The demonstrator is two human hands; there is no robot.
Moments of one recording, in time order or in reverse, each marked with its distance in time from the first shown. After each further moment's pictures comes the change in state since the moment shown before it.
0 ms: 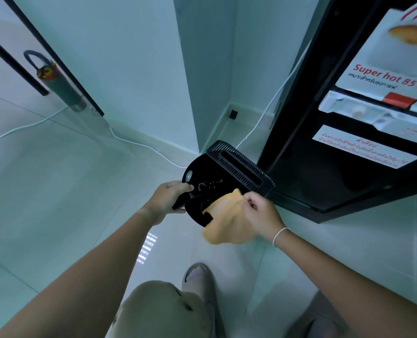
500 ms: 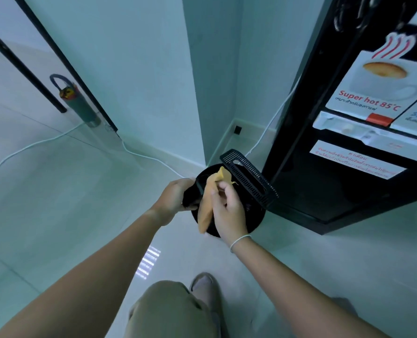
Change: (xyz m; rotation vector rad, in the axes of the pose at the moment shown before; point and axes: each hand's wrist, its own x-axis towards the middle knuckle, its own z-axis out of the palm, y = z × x) left_hand -0.035 0.034 0.002 -0.122 0.003 0.172; right_hand -0.033 -0.098 0.051 0.438 0.142 -0.148
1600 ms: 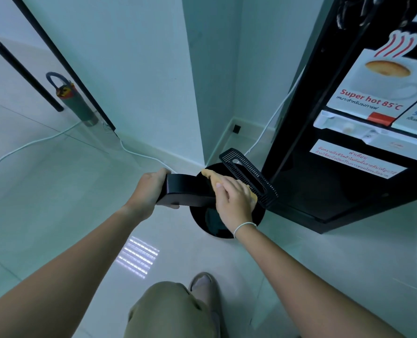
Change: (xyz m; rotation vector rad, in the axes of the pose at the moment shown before) left_hand -0.003 0.017 -0.039 0.028 0.212 0.033; right_hand 0.028 0.021 -0.006 -0.547 0.116 -0.071
